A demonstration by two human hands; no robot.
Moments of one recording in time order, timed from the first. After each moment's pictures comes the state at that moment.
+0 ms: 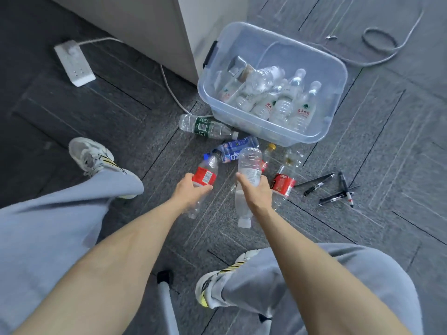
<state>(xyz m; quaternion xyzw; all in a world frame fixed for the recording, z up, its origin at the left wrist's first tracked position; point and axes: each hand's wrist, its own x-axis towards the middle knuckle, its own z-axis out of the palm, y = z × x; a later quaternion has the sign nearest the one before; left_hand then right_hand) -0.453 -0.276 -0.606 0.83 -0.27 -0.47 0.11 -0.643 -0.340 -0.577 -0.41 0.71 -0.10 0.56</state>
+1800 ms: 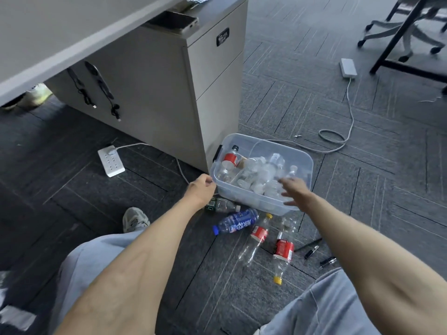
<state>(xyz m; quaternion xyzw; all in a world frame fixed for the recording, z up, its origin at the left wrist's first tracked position) -0.409 -0.388 -0.393 0.81 -0.42 -0.37 0.18 -0.659 -0.493 -0.416 -0.43 0.68 -0.13 0.57</state>
